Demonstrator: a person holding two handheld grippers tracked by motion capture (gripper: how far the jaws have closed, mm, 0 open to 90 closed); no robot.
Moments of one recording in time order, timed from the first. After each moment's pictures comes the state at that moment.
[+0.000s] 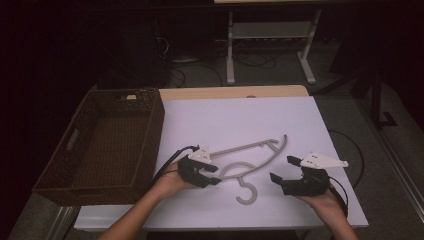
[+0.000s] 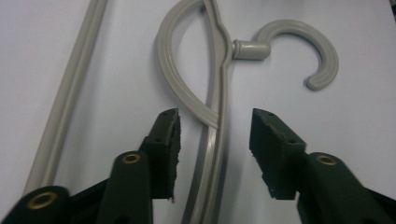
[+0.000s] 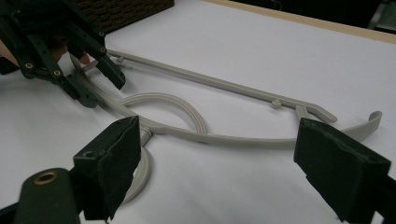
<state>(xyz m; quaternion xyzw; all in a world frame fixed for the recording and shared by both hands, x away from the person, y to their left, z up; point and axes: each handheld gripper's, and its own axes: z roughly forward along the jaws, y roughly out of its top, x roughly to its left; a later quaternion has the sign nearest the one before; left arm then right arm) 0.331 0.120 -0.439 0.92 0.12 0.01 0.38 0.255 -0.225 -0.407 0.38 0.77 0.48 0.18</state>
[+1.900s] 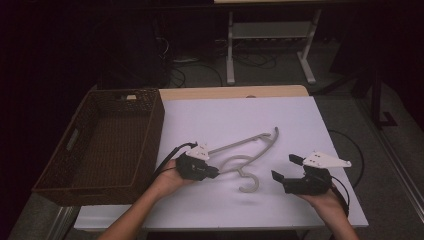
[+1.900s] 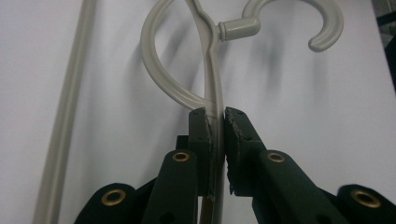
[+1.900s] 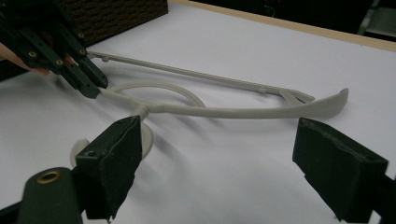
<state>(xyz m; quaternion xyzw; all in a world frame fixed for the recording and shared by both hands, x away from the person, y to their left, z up) 0.333 0.127 -0.421 0.91 0.12 0.01 0.40 0.255 -0.228 -0.404 0.39 0.76 0.49 0.19</state>
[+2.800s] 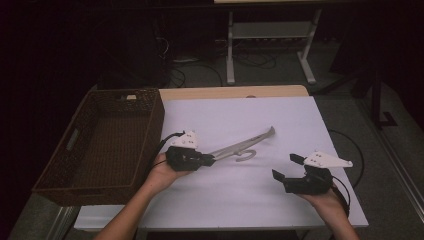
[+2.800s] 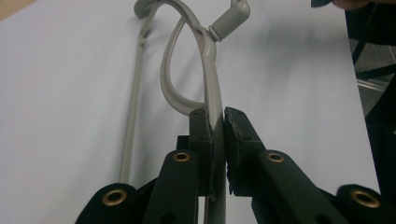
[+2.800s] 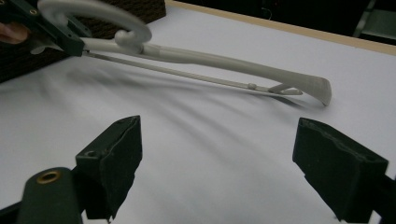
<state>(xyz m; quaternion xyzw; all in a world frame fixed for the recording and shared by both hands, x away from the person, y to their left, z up) 0.335 0.147 -0.385 0.88 0.15 0.04 0.45 0.254 -0.229 -0.402 0.39 0.76 0.49 0.19</state>
